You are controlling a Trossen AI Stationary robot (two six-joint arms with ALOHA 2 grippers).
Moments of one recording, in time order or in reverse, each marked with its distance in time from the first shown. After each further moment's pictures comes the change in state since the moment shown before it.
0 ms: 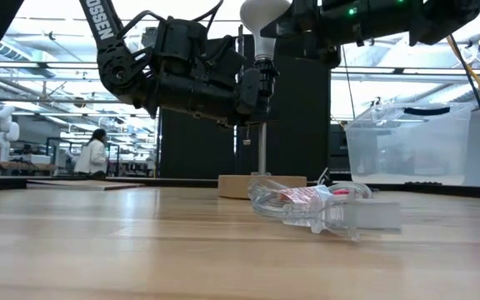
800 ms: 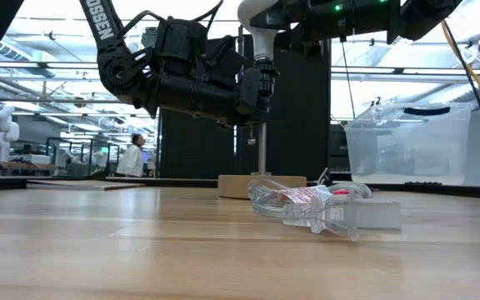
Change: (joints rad) left arm 0.000 0.000 0.000 0.000 0.003 0.000; right arm -0.112 0.000 0.087 -0.068 -0.234 0.012
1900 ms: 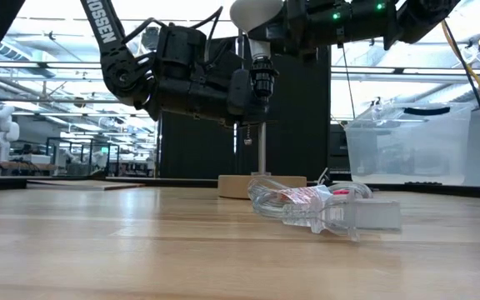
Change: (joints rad) left arm 0.025 -0.001 -0.001 -0.014 0.222 0.040; right arm -0.009 0.027 0.004 -0.048 -0.076 -0.050
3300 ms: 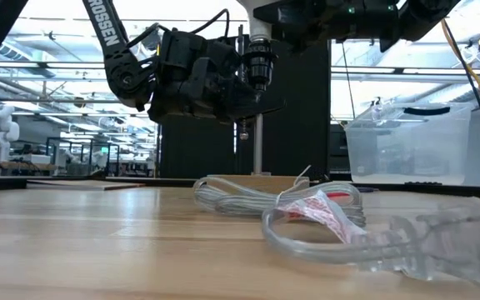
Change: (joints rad) left arm 0.024 0.000 0.001 -0.025 0.525 0.066; right arm -0.049 -0.049 -0.003 -0.069 -0.450 -0.099
